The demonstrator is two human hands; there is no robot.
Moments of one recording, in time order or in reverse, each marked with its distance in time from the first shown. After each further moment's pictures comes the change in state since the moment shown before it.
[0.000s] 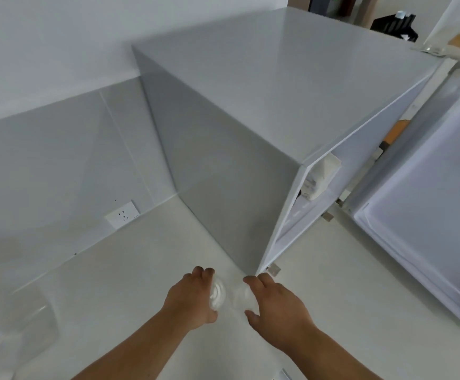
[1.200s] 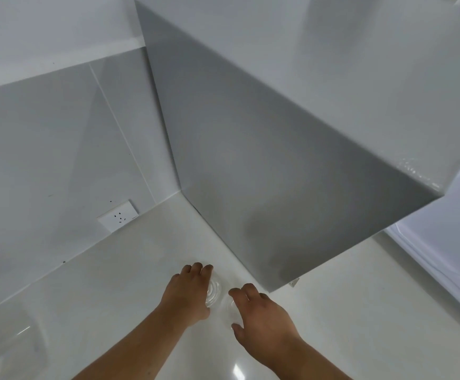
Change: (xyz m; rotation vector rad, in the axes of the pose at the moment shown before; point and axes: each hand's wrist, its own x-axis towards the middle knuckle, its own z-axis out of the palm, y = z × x) left_hand 0.072 -0.066 0.026 0.102 0.033 0.106; right_hand 0.066 -0.037 0.055 -0.056 -0.104 -0.029
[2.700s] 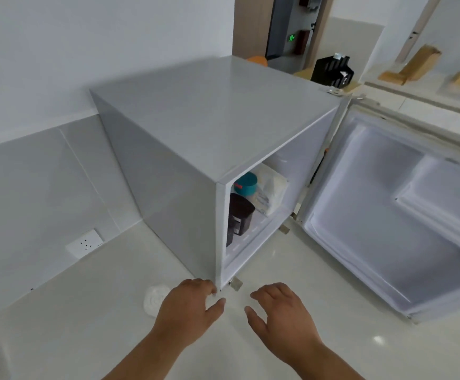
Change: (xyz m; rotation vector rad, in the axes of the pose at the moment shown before) left_hand -0.076 0.153 -0.069 -0.314 0.412 0.139; right_hand -0.149 0.101 -0.075 -0.004 0.477 0.067
